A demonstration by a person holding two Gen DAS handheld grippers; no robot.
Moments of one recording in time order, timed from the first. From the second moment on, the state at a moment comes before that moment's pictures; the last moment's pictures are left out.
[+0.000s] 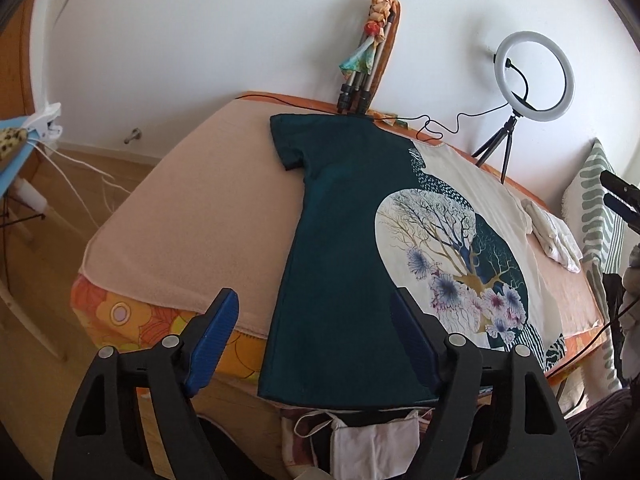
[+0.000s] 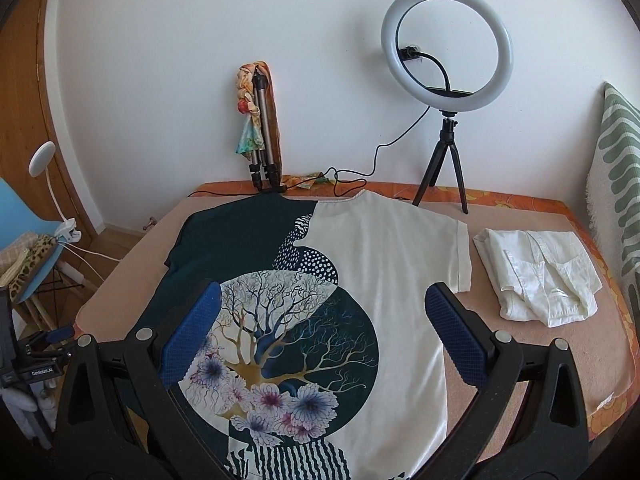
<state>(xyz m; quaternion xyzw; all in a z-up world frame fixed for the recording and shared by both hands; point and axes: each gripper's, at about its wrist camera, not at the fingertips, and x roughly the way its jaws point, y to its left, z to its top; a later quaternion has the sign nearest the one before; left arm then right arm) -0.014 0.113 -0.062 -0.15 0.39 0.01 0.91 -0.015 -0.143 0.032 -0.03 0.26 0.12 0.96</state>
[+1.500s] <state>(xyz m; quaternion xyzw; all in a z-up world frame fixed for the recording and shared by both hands) 0.014 0.127 -0.134 -0.25 0.48 -0.07 0.84 0.336 0.252 -0.131 -0.14 0.49 0.20 0.84</state>
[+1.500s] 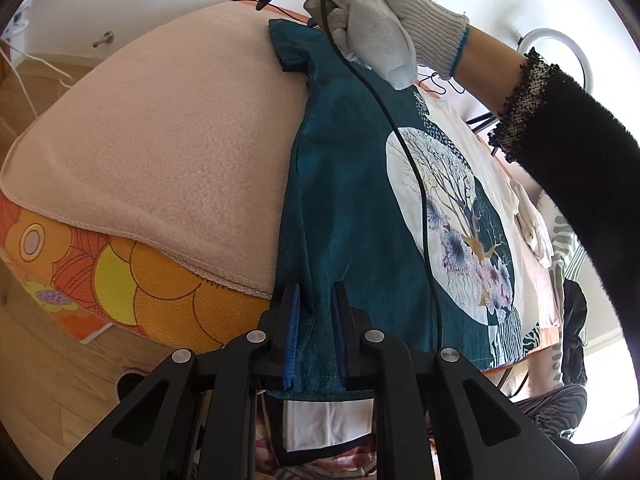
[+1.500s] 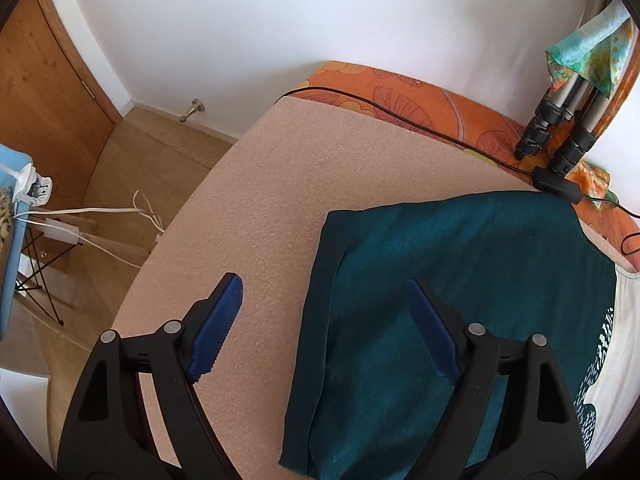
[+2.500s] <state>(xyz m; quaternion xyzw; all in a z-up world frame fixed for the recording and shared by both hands) 0.016 0.122 -0.132 -0.14 0.46 0.00 0.88 0.361 0.222 -0.107 -0.14 0.47 0.18 0.85</state>
